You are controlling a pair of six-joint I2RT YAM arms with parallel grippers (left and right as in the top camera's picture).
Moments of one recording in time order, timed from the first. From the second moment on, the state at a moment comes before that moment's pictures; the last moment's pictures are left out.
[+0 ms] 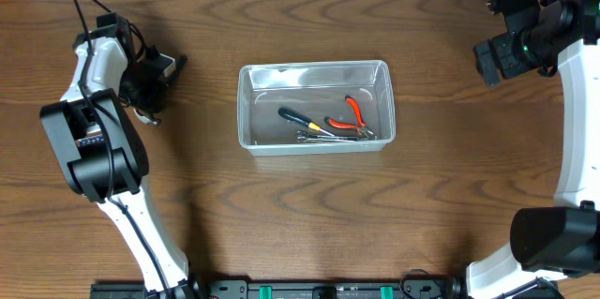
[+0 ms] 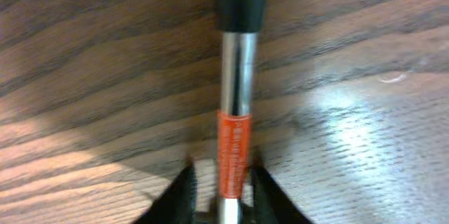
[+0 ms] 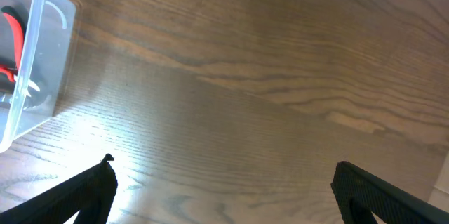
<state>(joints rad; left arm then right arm) 0.27 2.27 1.74 -1.04 -0.02 0.68 -0.12 1.77 1.94 -1.36 0.02 -0.45</state>
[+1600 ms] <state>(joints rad) -0.45 1.92 1.70 -1.14 0.18 0.85 -0.12 1.77 1.94 -1.37 0.02 -0.44</state>
